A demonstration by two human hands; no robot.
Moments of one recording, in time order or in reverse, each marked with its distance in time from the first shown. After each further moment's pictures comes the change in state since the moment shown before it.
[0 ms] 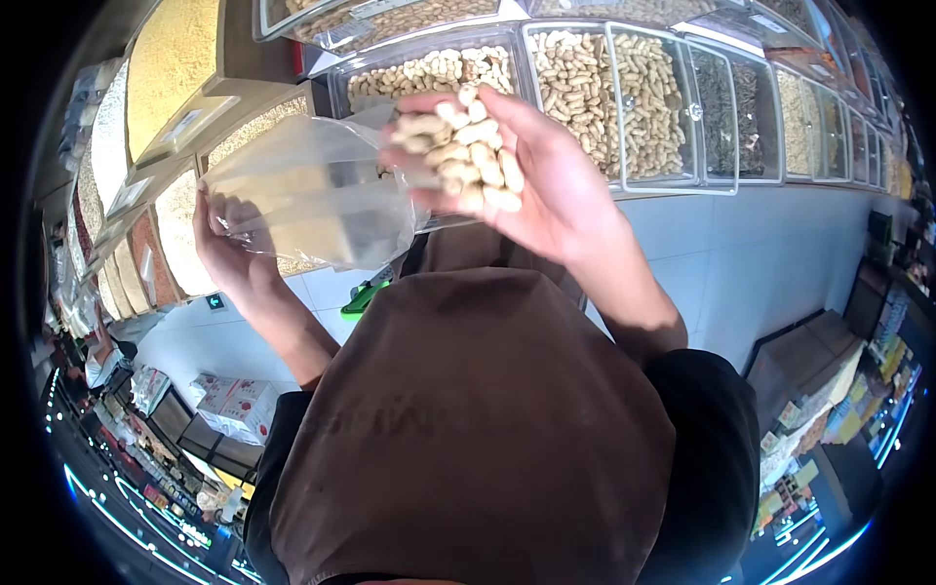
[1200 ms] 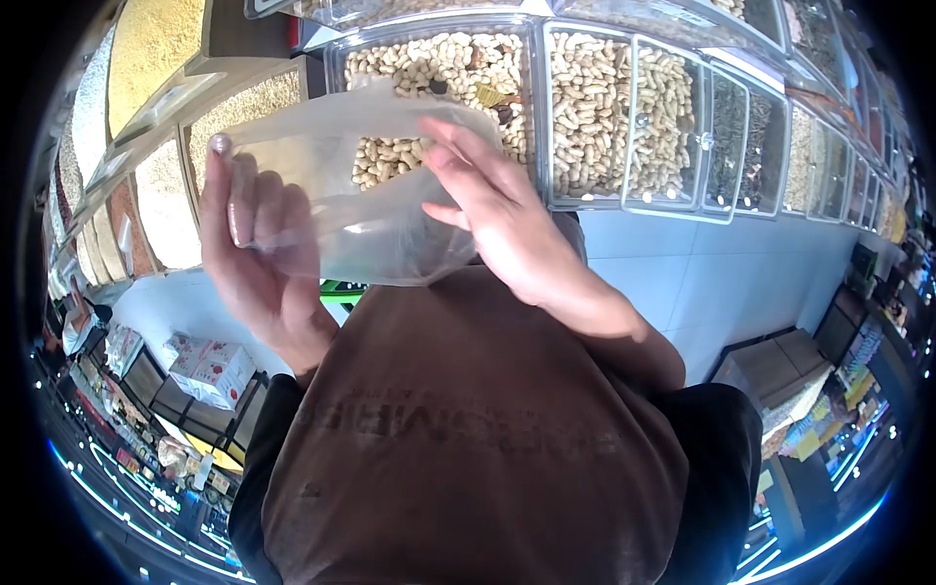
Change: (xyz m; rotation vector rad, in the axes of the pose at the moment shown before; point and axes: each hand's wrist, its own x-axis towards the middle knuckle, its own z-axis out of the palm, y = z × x) left_hand -0.054 -0.032 0.069 -0.022 -0.289 -0.178; right_hand 0.020 0.025 -0.012 -0.656 0.370 -0.068
